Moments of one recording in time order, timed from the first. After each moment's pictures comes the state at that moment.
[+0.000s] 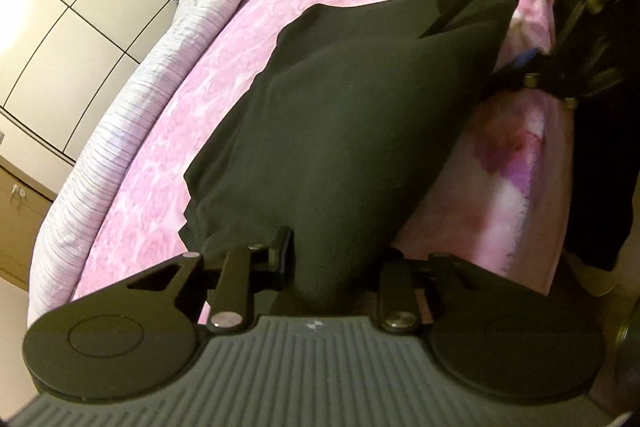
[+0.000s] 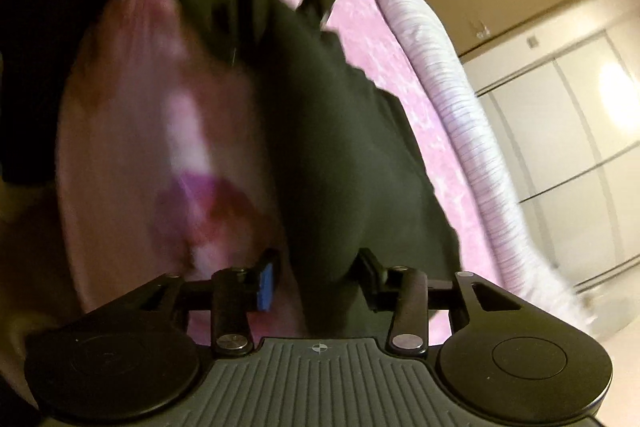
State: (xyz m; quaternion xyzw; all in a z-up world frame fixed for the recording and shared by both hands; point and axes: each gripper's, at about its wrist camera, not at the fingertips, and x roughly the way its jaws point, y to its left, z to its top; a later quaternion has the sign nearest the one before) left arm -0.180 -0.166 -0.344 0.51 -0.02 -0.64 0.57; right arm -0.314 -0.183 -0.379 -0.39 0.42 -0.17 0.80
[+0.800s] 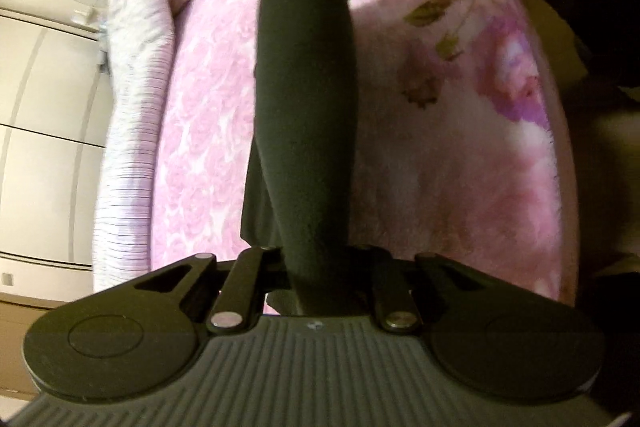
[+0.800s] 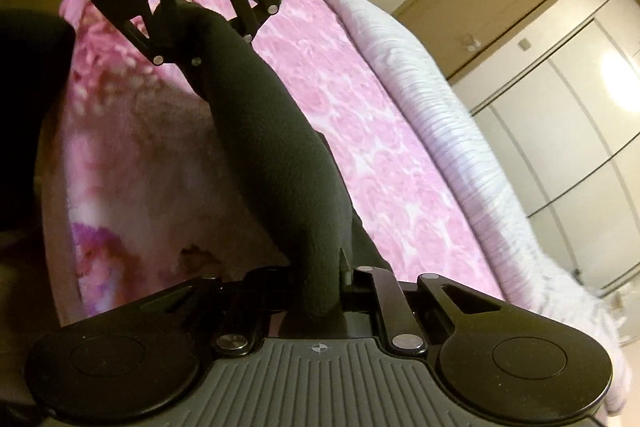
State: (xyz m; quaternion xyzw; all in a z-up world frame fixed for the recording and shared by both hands) left arm -0.178 -0.190 -0.279 0.64 -0.12 -0.63 0.42; right arm -0.315 -0.268 -0.260 -0.29 0.38 -0.11 0.87
